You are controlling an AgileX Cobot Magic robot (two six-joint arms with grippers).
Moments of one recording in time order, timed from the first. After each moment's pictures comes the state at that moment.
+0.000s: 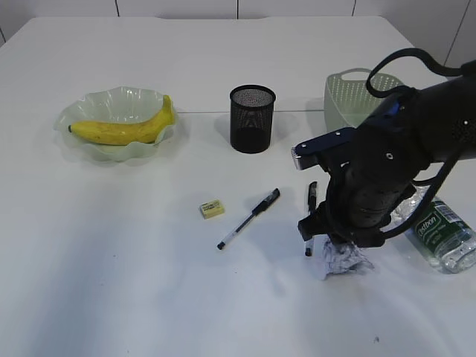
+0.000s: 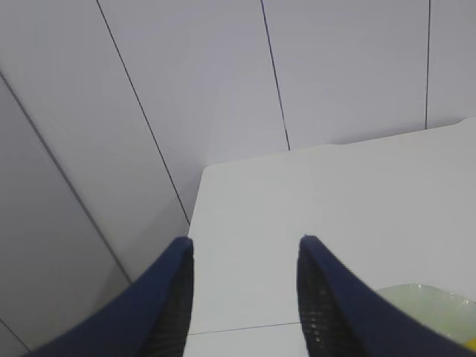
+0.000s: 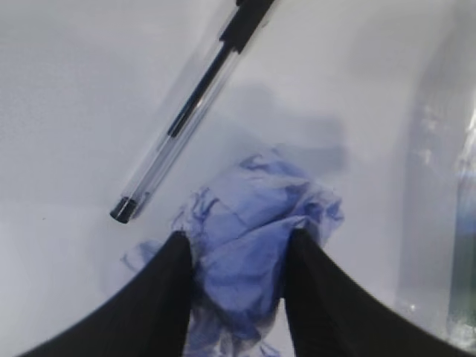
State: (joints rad) left arm 0.08 1.15 -1.44 0.17 0.49 0.03; right arm 0.47 1.85 -1.08 -0.33 0.64 0.39
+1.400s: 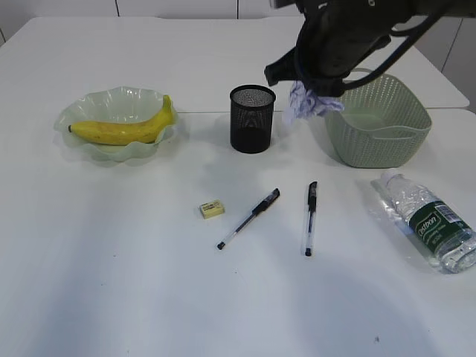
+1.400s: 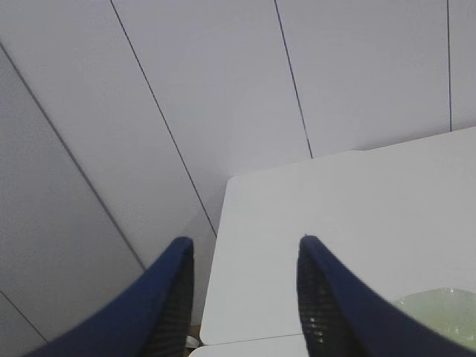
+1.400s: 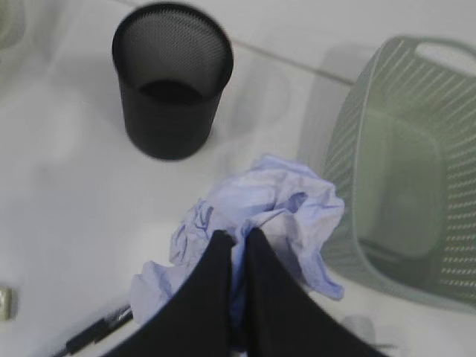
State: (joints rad) left arm 0.08 1.12 -1.44 0.24 0.49 0.03; right arm 0.47 1.87 -1.57 -0.47 0.73 0.40
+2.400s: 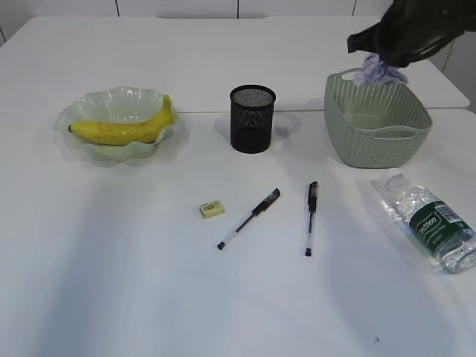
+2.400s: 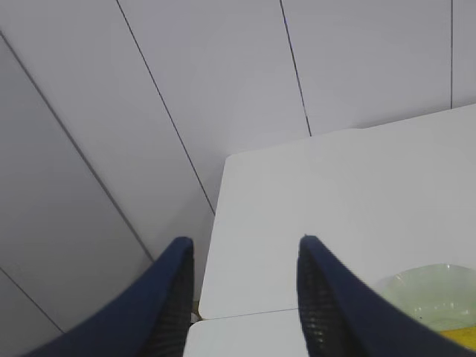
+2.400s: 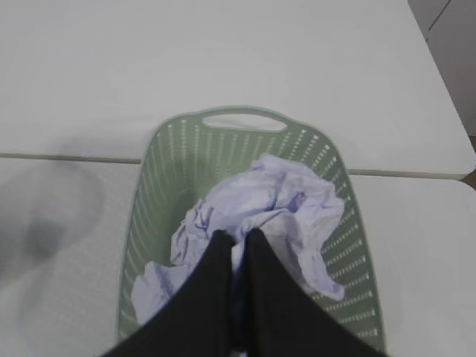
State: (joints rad) left arm 0.08 1.12 -1.44 0.24 0.54 0.03; right arm 0.16 1.98 -1.66 -0.63 0.50 0.56
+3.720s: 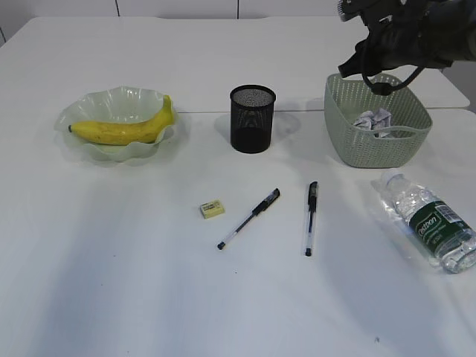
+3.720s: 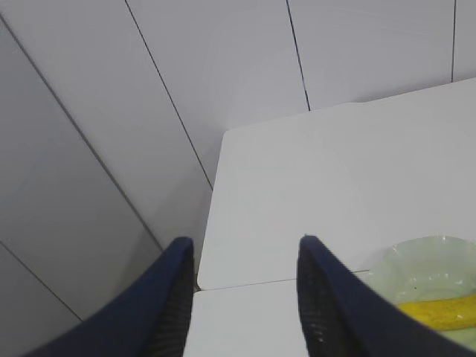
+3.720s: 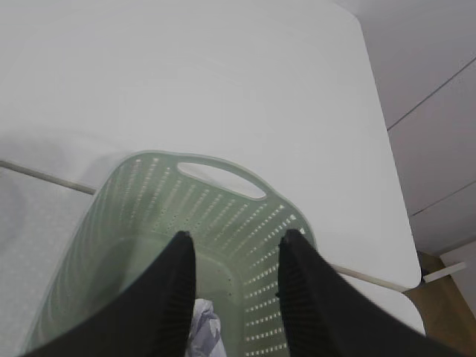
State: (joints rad) left arm 0.08 1.11 -1.44 0.24 0.61 0.03; right arm 0.15 2.13 -1.70 -1.20 0.38 0.81
